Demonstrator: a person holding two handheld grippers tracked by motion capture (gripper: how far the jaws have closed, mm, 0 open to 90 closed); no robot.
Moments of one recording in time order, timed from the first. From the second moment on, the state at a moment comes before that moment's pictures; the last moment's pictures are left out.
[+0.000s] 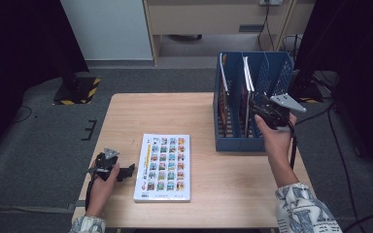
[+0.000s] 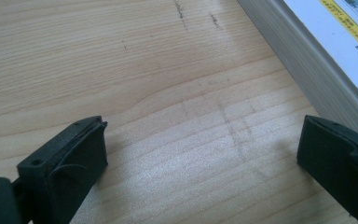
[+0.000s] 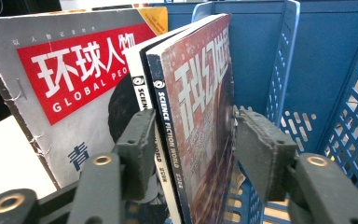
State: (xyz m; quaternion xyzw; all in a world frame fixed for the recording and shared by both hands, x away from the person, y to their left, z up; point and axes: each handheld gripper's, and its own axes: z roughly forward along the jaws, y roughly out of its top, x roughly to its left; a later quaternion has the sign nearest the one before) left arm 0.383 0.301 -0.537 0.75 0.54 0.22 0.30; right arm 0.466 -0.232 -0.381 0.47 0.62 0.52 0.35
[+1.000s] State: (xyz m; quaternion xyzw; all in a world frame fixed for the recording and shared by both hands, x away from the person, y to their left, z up) left arm 0.383 0.301 -0.537 0.75 0.54 0.22 0.30; right arm 0.453 -0.229 -0.390 0.44 0.68 0.50 0.31
